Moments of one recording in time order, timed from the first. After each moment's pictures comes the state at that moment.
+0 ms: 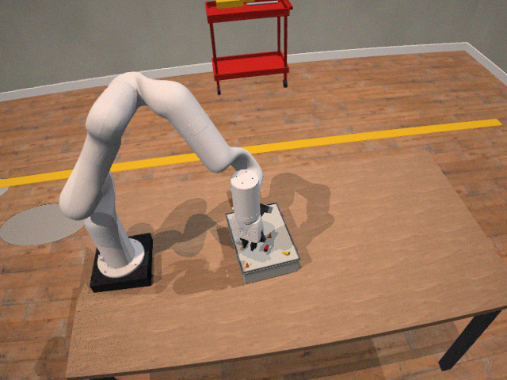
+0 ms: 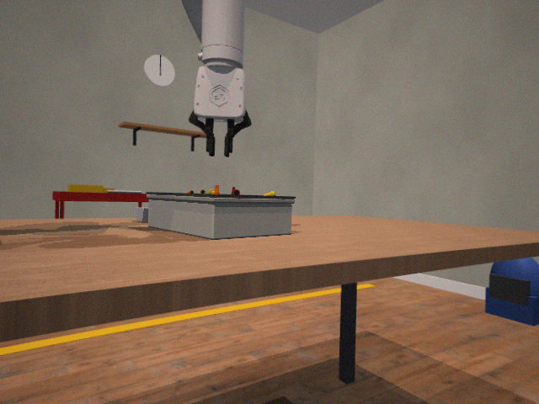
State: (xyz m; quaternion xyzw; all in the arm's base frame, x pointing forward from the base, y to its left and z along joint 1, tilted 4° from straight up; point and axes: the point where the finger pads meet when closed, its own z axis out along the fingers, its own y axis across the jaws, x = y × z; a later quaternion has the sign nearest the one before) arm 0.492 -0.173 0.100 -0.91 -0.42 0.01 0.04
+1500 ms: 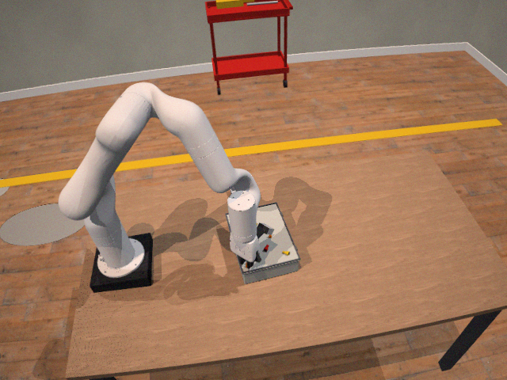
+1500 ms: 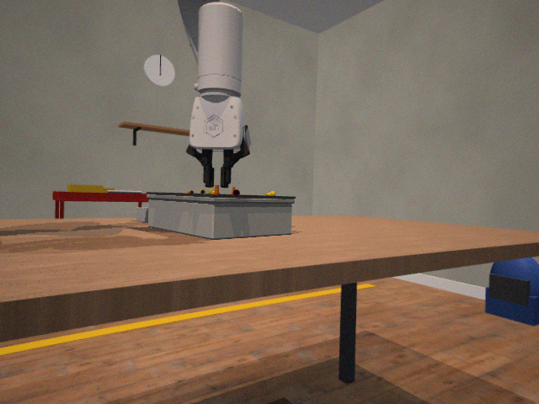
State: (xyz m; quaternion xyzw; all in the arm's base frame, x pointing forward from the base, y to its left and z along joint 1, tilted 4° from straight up) arm 0.470 -0.193 0.036 -0.94 -0.34 0.02 0.04
